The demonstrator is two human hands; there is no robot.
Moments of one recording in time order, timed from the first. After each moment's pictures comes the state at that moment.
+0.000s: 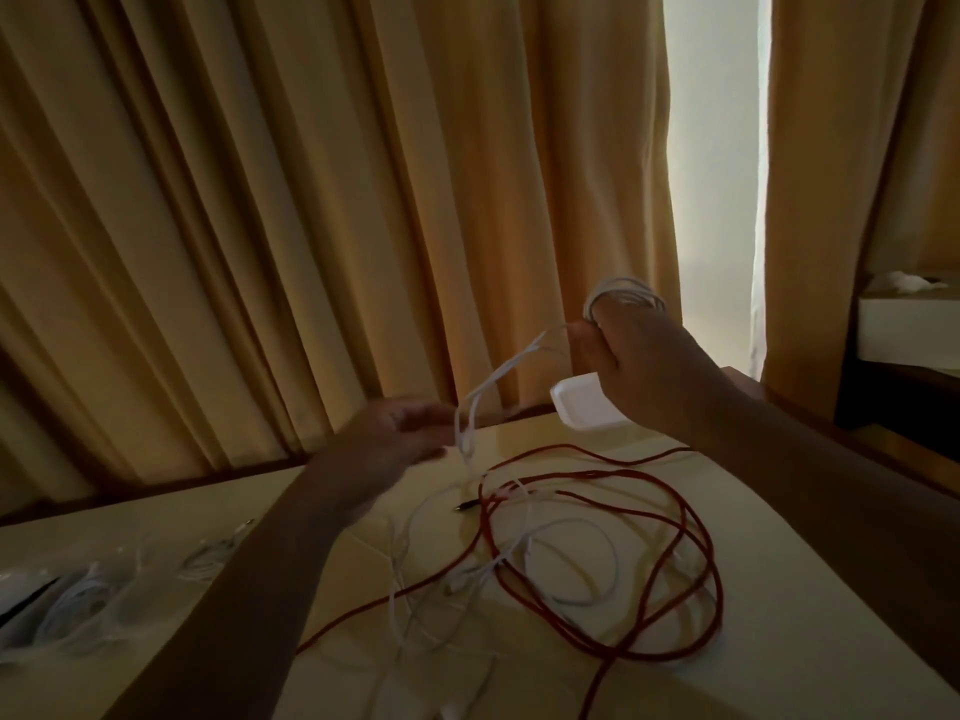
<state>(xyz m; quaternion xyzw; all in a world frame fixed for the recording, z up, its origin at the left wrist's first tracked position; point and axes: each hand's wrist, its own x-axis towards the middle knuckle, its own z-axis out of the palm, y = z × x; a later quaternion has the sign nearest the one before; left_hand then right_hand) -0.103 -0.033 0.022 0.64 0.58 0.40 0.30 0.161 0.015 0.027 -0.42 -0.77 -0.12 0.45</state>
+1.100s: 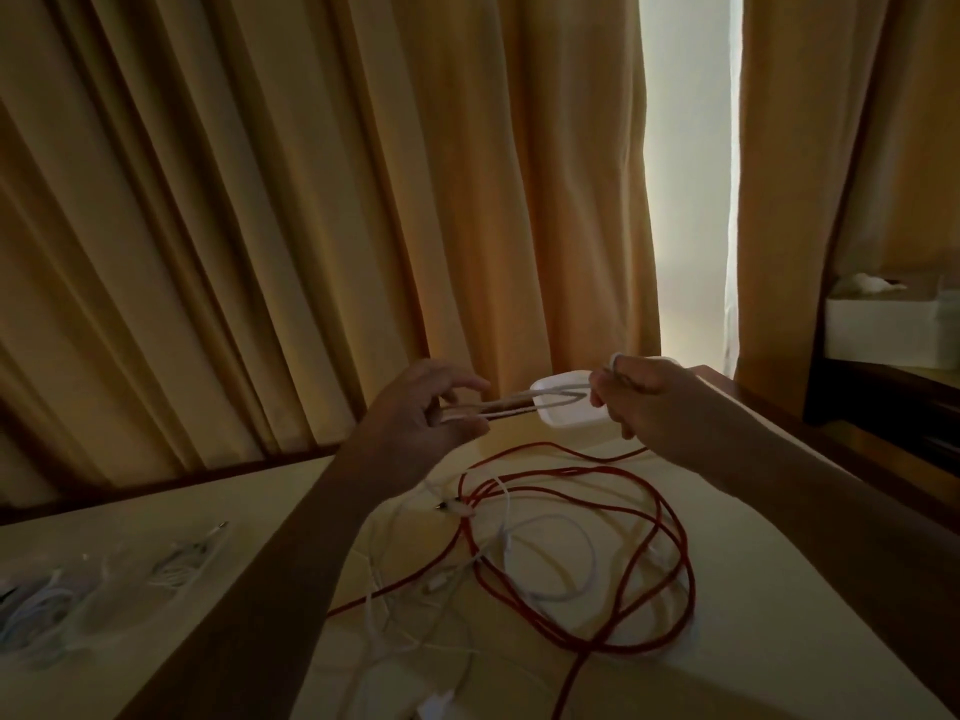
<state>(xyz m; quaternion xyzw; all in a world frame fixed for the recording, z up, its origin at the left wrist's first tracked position) -0.085 -0.009 0.012 0.81 0.46 0.35 0.08 0.183 -0.019 0.001 -0.51 -0.70 0.26 0.43</state>
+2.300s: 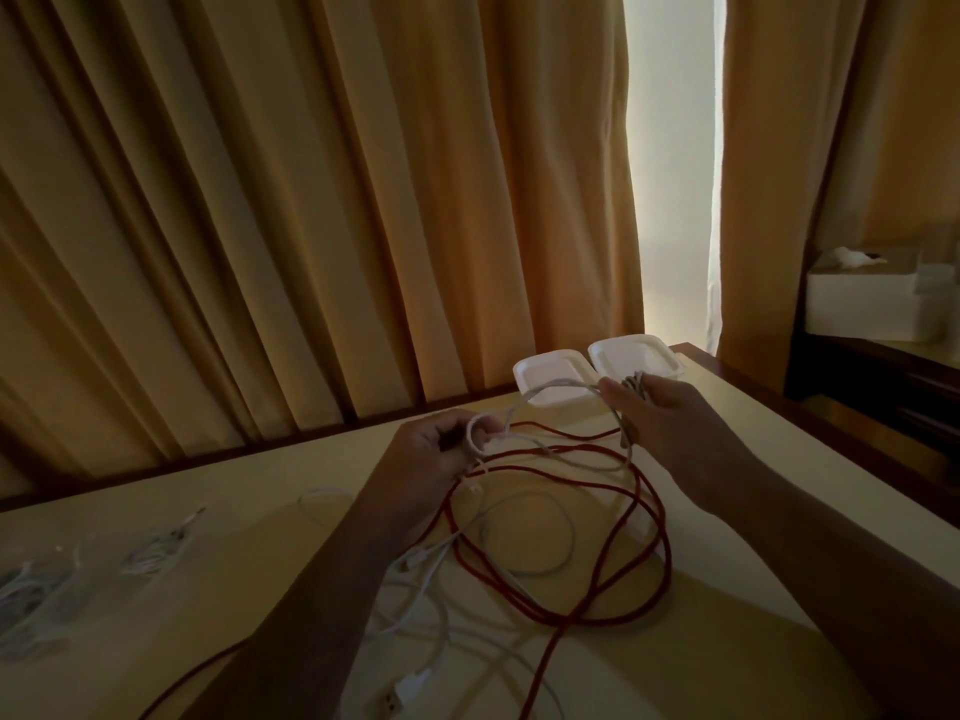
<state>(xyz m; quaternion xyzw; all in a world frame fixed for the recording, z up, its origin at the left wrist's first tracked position) -0.052 -0.011 -0.051 0.65 0.46 0.48 0.38 0.202 0.002 -0.064 -0.50 -0.58 0.37 0.52</state>
